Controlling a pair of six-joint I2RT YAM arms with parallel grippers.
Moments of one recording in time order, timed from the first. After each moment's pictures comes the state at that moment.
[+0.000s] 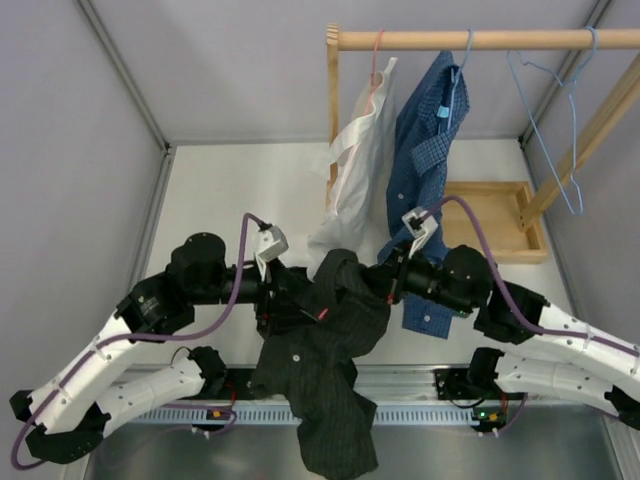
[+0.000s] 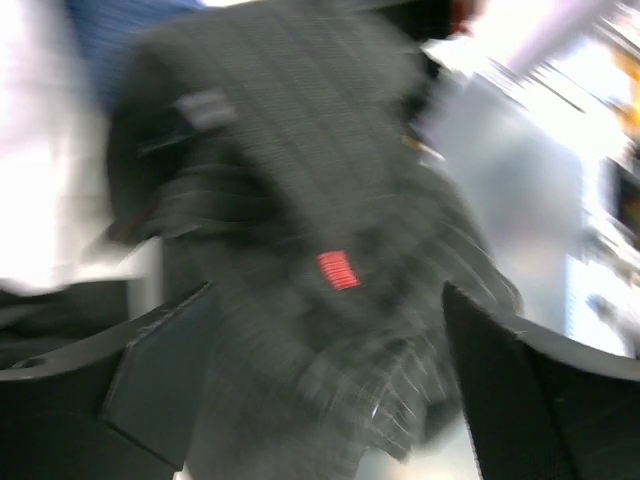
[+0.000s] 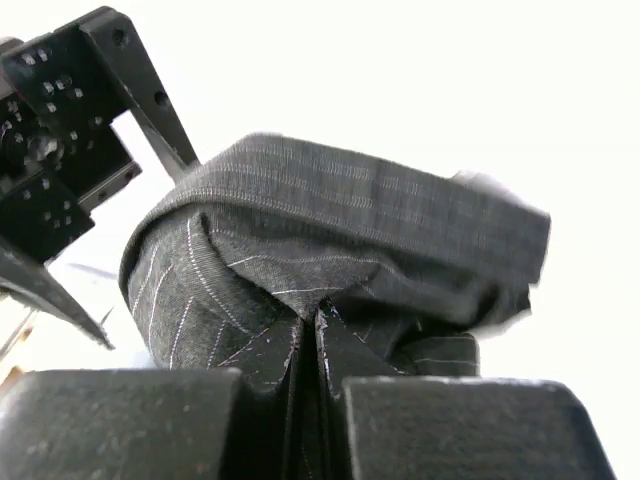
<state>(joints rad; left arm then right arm) -0.85 0.73 1.03 -0.65 0.58 -0.26 1.10 0.78 0.84 -0.23 0.03 0.65</state>
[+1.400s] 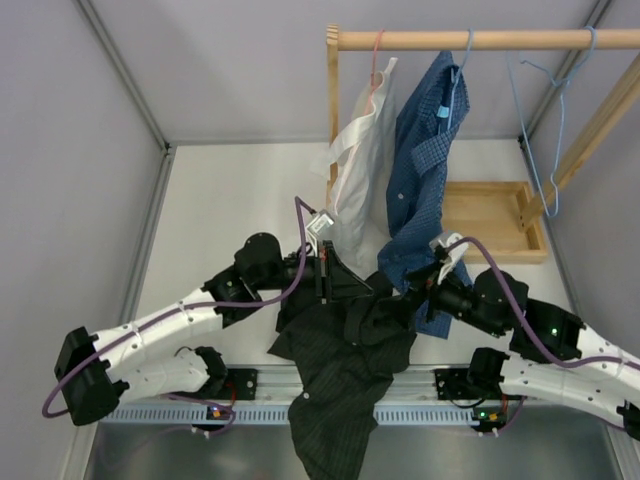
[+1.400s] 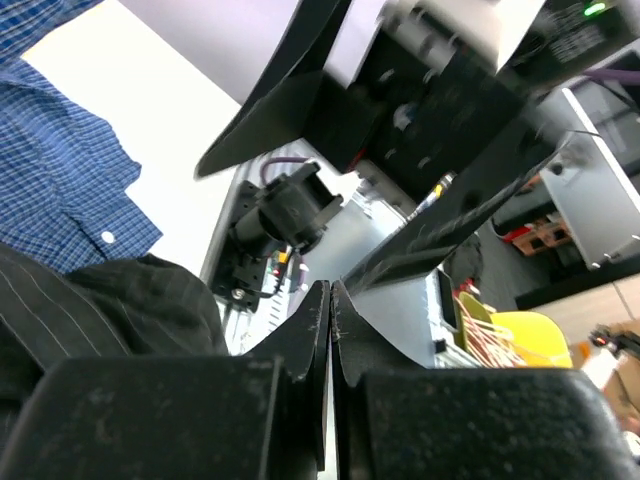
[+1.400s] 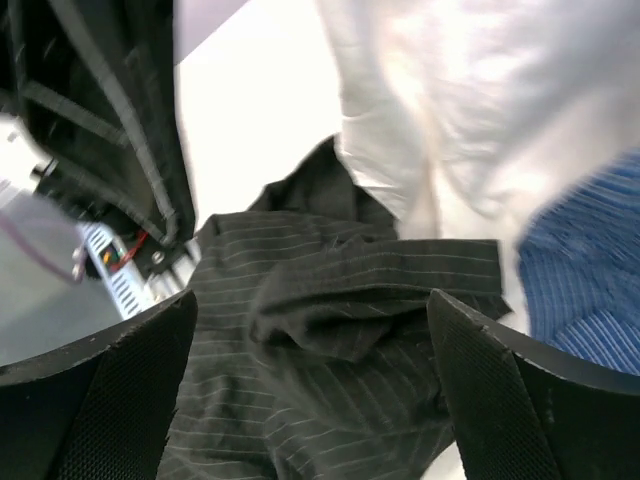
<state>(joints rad) -0.91 1.04 0.77 0.28 0.61 -0.80 1.13 0.53 0.75 -0.46 0.14 0.34</state>
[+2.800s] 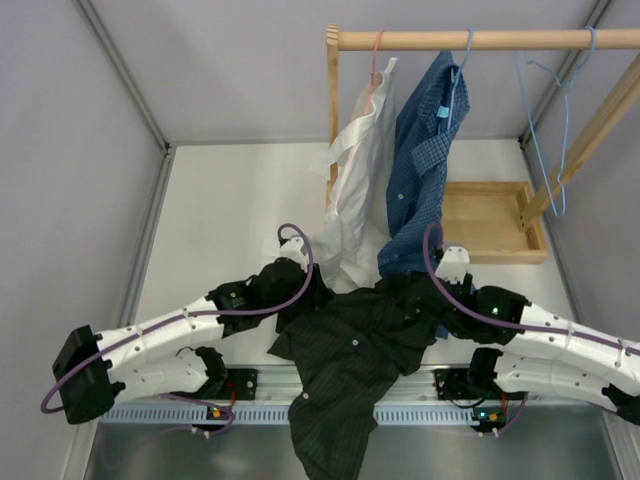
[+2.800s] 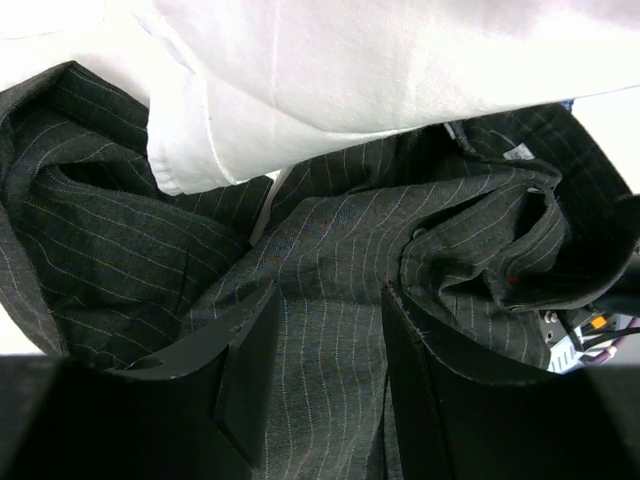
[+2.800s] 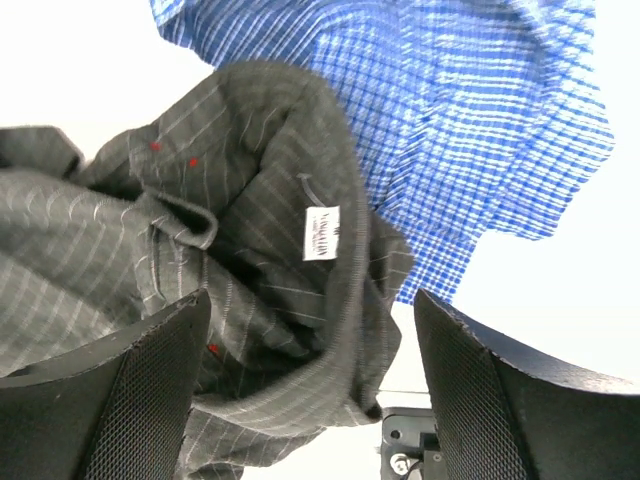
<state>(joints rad) -0.99 1.01 0.65 -0.27 -0.16 -0.79 1.12 0.84 0.78 -1.02 0.61 0.99</state>
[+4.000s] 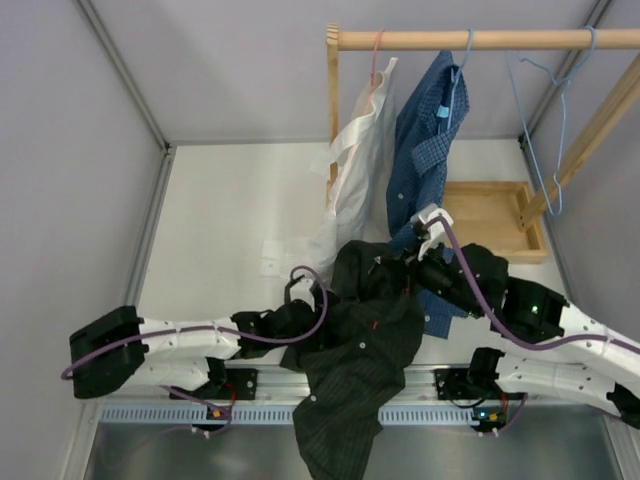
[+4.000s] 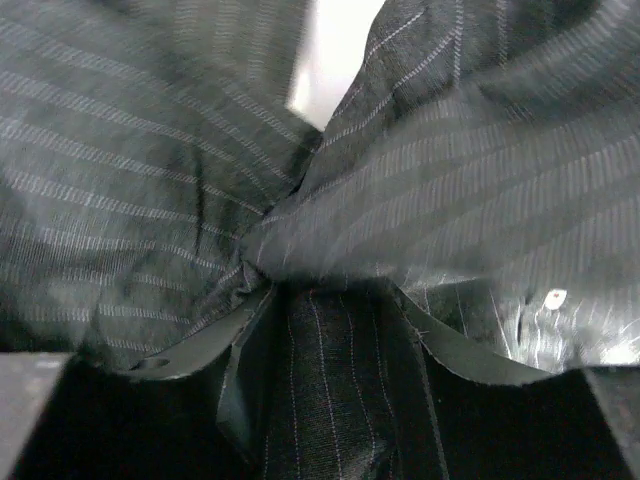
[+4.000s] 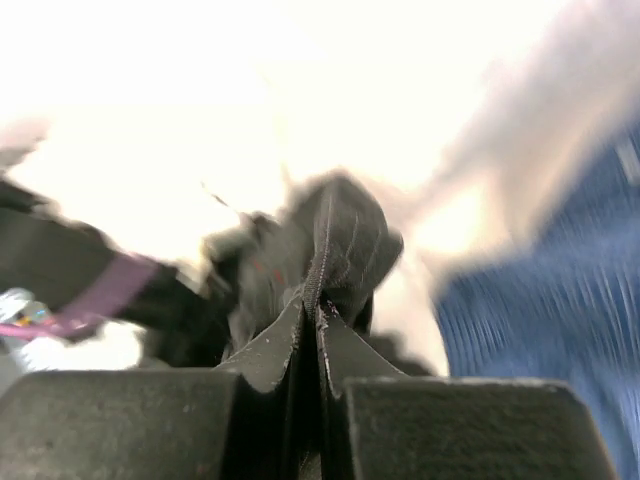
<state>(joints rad) -1.13 1.13 0.36 -0.01 -0.13 -0.99 1.12 0.74 0.92 -0.49 0.39 0.28</state>
